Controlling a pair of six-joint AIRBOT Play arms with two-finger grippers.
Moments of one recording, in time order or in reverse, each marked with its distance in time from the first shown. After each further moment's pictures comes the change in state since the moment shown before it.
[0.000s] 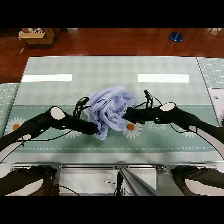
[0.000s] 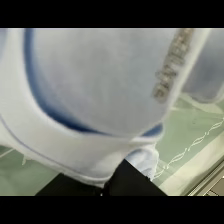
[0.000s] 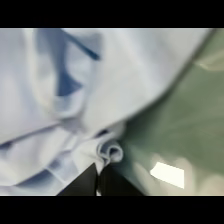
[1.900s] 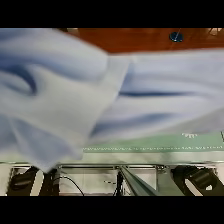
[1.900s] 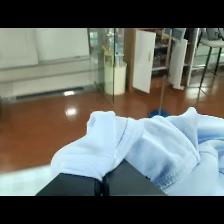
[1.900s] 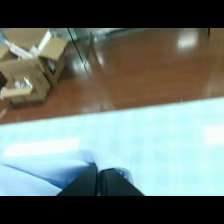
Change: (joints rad) left arm 0.637 0.930 1.020 0.319 -0.499 -0.292; right arm 0.001 1.013 0.821 -1.427 0.731 0.859
